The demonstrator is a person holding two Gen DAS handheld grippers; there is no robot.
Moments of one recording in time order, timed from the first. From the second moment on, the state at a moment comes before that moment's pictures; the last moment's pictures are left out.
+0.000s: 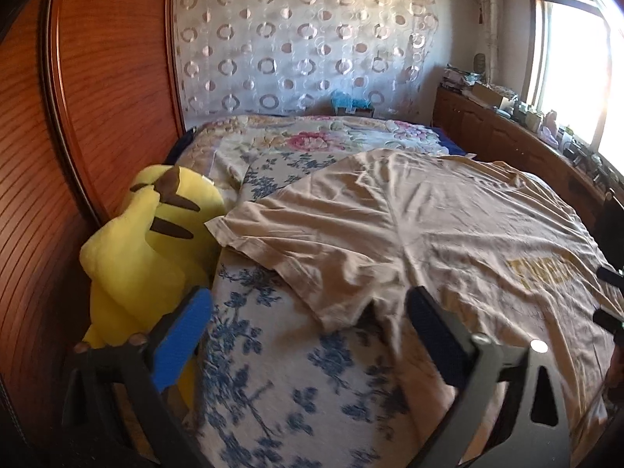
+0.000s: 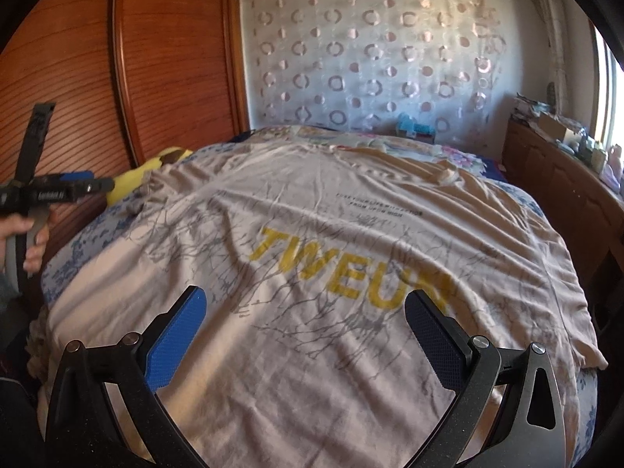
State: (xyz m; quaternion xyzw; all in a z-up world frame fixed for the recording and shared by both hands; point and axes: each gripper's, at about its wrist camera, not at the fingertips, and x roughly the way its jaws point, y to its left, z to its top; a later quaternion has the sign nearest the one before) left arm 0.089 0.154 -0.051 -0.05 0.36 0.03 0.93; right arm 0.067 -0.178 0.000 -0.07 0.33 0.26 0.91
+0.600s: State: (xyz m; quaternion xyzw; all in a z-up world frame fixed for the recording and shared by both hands) left arm 0.184 0.203 -0.094 -0.09 0.45 0.04 0.89; right arm 0.064 -0.167 -0.009 -0.10 0.33 0.26 0.90
